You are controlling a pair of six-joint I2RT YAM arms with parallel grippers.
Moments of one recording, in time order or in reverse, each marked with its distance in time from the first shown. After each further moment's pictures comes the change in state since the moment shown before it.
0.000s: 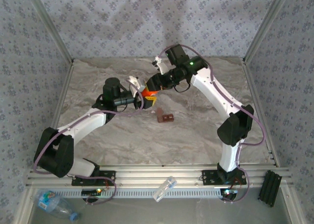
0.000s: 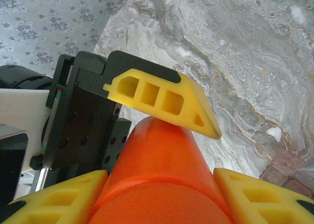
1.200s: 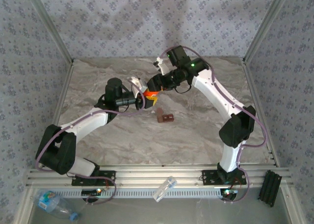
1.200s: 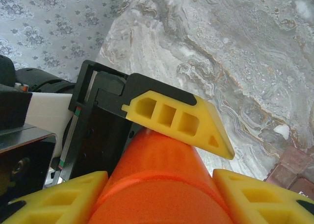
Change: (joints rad) left arm -0.012 0.034 0.000 0.019 0.018 -0.023; right arm -0.005 -0.031 -0.060 0.045 -0.021 0.041
